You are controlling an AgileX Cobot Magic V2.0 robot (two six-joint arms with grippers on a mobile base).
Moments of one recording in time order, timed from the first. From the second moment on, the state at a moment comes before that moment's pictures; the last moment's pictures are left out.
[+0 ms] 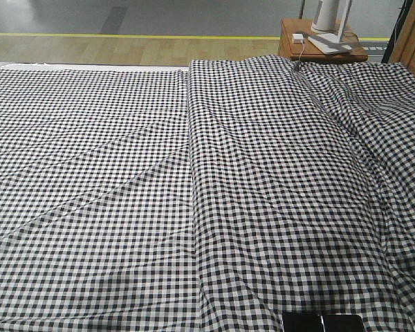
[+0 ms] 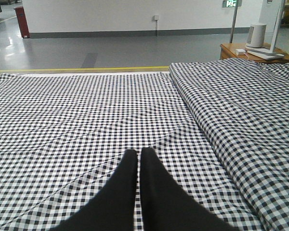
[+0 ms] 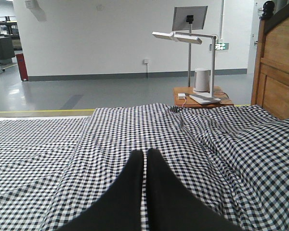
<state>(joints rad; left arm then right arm) 0.00 -0.02 0.03 -0.14 0.23 0.14 -0.01 -0.01 0.03 0.05 0.07 0.00</state>
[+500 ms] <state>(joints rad) 0.00 -0.02 0.03 -0.14 0.23 0.14 -0.01 -0.01 0.03 0.05 0.07 0.00</state>
